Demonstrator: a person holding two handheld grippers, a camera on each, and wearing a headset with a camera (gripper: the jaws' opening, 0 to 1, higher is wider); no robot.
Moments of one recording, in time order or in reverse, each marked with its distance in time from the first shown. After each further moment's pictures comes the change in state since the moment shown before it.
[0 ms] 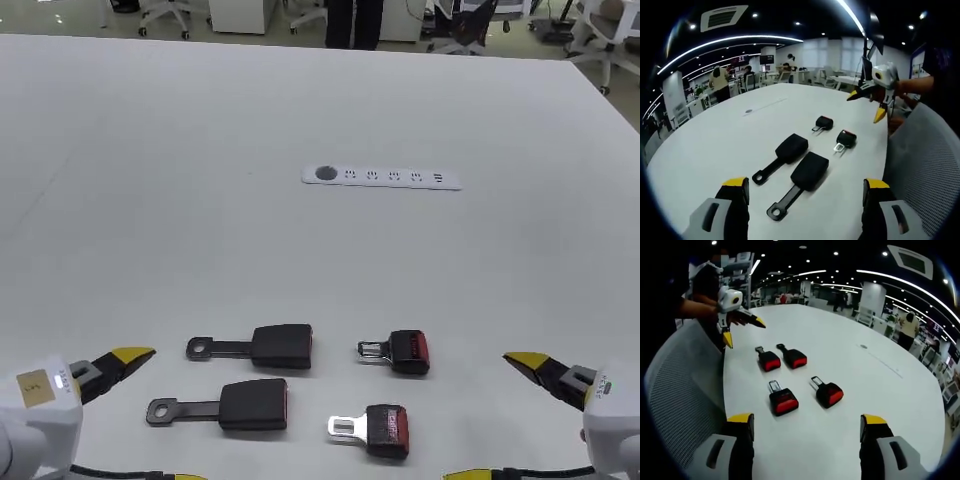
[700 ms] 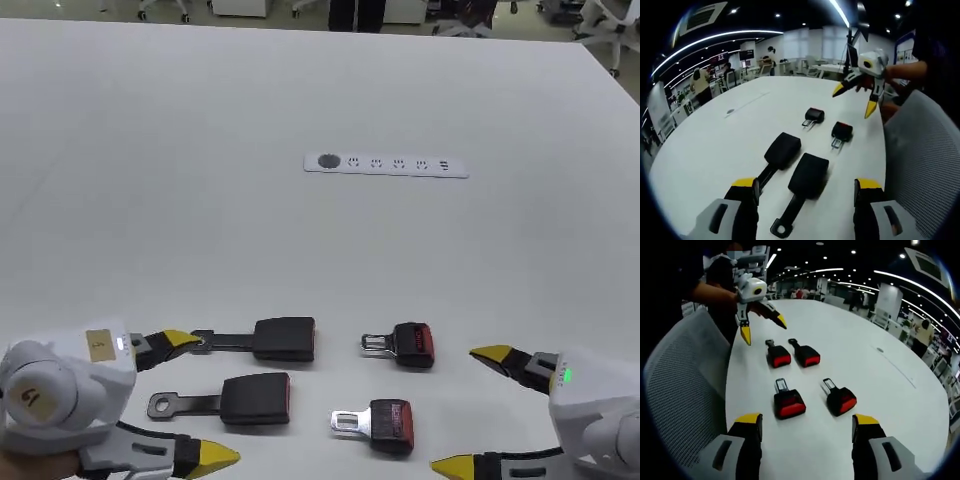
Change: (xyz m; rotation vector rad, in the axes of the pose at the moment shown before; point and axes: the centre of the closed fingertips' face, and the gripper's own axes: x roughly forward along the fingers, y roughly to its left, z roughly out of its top) left arm 0.037 -0.009 0.009 0.114 0.100 -0.142; right arm 0.029 0.016 0.002 -0.102 0.037 0.115
